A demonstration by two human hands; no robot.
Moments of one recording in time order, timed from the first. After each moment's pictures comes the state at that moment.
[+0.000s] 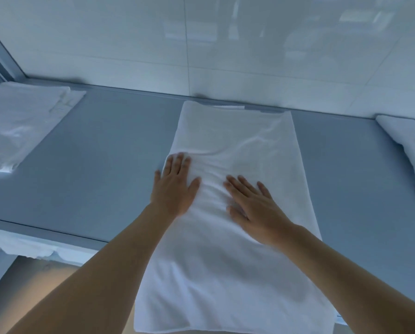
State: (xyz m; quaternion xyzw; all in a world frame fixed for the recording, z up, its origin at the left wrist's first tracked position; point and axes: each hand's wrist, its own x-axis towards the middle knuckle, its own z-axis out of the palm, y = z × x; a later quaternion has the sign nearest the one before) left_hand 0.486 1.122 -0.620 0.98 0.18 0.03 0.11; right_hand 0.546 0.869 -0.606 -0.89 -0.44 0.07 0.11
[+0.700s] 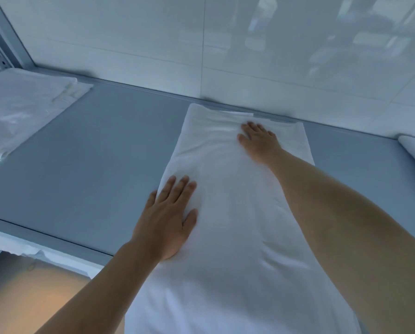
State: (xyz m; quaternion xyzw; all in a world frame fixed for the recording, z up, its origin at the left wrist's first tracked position) left_hand 0.426 1.109 -0.623 0.99 0.13 0.04 0.10; right_hand 0.768 0.980 -0.603 -0.95 -0.30 0.07 0.06
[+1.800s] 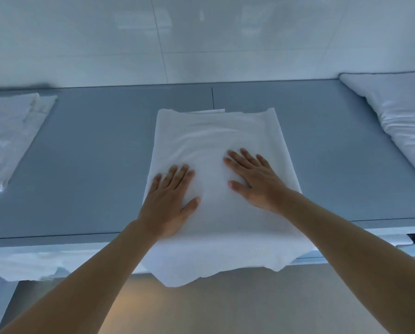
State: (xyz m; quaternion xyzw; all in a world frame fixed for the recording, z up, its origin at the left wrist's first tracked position) left_hand 0.391 1.145 -0.610 1.00 -0.04 -0.02 0.08; right_hand 0.522 0.875 -0.614 -0.93 -0.36 0.05 0.10
